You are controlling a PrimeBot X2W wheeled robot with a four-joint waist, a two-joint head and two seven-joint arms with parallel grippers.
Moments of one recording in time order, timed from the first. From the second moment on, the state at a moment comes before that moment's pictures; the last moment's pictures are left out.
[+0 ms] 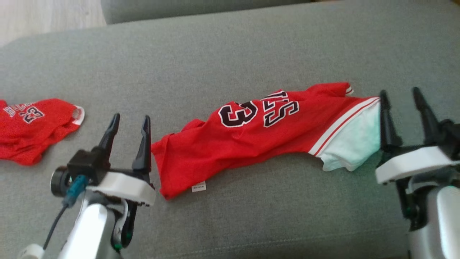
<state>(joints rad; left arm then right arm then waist) -0.18 0.18 -0.28 0.20 -0.27 0.07 -0.25 -0.16 -0.09 -0.06 0.00 0.10 0.13 0.06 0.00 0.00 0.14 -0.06</state>
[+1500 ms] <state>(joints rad) -0.09 0.17 -0.38 0.35 -0.40 0.00 0.01 -0.05 -0.05 0.04 -0.04 0.12 0.13 0.06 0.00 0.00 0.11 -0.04</state>
